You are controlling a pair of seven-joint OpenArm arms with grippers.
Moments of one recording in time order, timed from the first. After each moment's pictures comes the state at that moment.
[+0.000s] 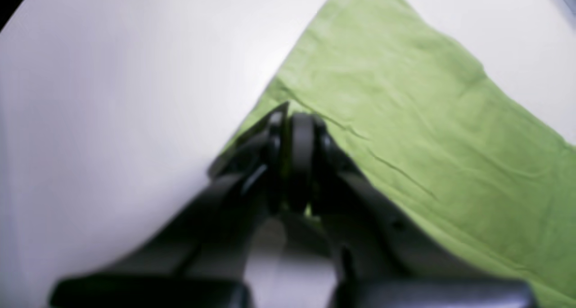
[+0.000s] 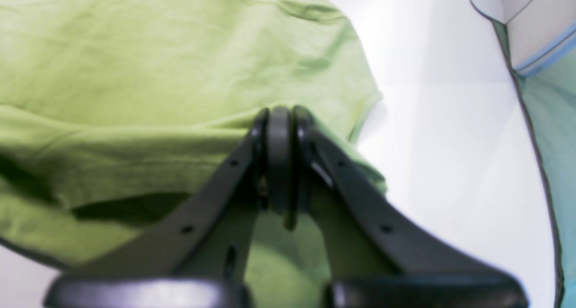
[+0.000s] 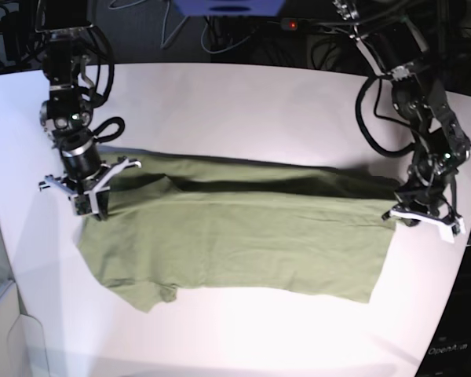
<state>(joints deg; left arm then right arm) -4.1 -3.2 -28.6 95.4 -15.9 -3.1 50.6 -9.9 11.6 5.8 92.3 -2.7 11.8 -14.8</state>
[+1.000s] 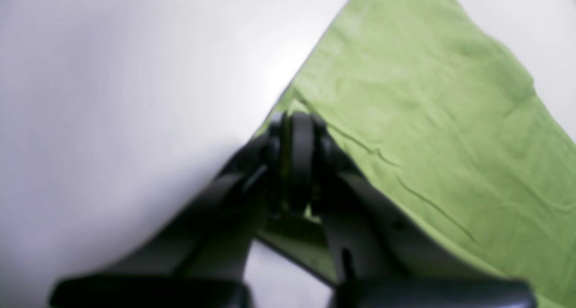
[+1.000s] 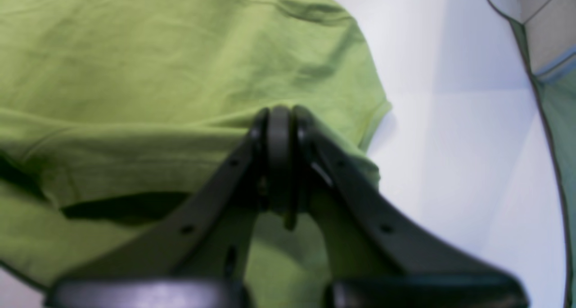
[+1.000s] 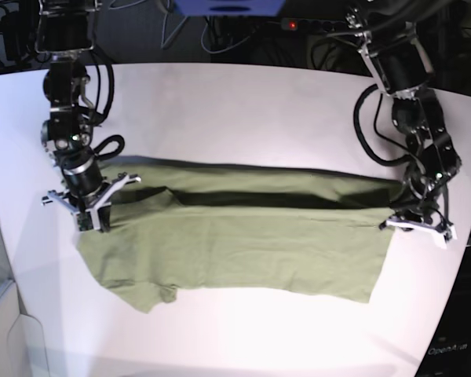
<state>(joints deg) -9.2 -6.3 -24.9 80.0 -16.5 -1.4 41.2 -3.5 11.4 5.8 84.8 -2.7 13.8 -14.6</state>
